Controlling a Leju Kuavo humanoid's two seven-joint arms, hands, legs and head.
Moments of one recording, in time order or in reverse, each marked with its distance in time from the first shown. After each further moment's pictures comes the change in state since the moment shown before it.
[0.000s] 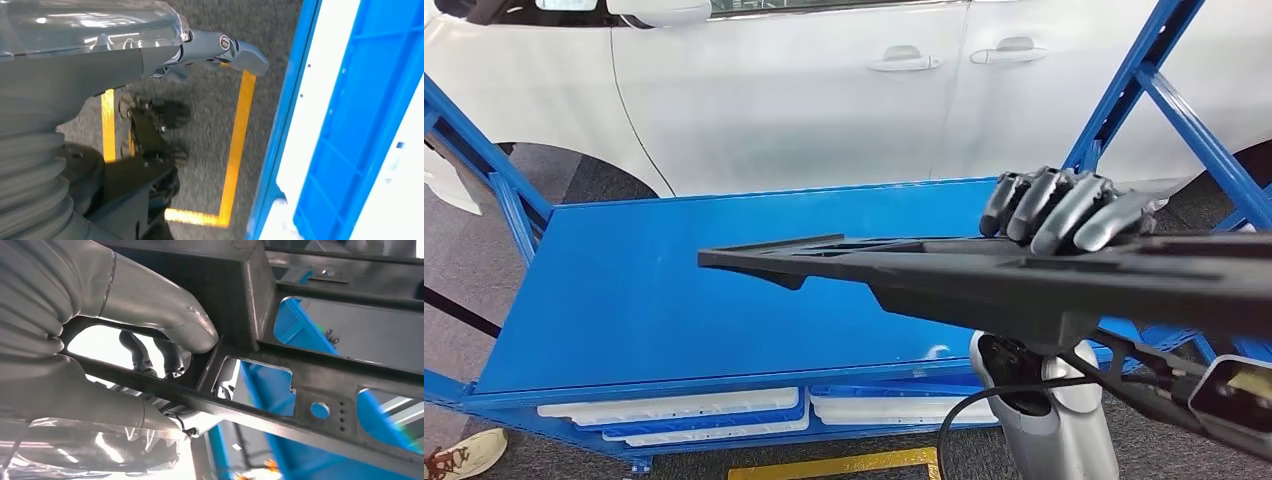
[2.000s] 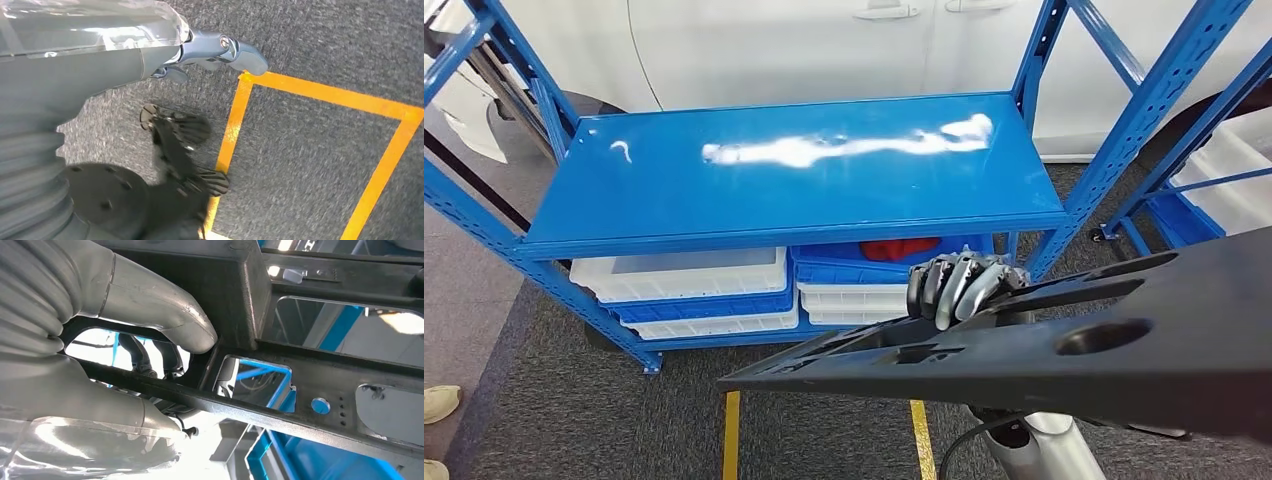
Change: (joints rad) left arm 0.069 0.014 0.054 0.000 0.031 0.044 0.075; right arm 0.147 -0.088 0.067 0.110 -0.006 0.182 -0.055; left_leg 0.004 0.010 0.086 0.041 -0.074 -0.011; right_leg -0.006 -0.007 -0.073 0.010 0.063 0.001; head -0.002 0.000
